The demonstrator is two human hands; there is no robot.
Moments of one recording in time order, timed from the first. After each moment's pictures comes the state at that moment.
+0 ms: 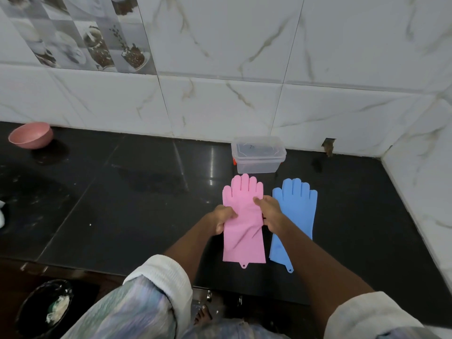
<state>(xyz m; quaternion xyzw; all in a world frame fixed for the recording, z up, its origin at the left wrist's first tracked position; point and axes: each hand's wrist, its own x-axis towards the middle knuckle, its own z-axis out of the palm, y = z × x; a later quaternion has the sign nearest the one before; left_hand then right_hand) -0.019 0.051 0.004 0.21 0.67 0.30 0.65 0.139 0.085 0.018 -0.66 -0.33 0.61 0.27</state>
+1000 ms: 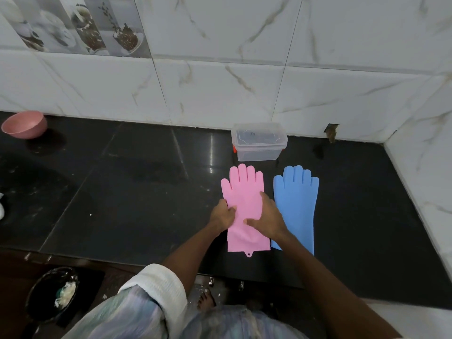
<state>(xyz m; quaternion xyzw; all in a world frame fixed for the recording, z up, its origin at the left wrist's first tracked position) -0.016 0.020 -0.022 0.44 0.75 0.20 0.45 0.150 0.033 -0.012 -0.64 -0.67 0.36 0.10</state>
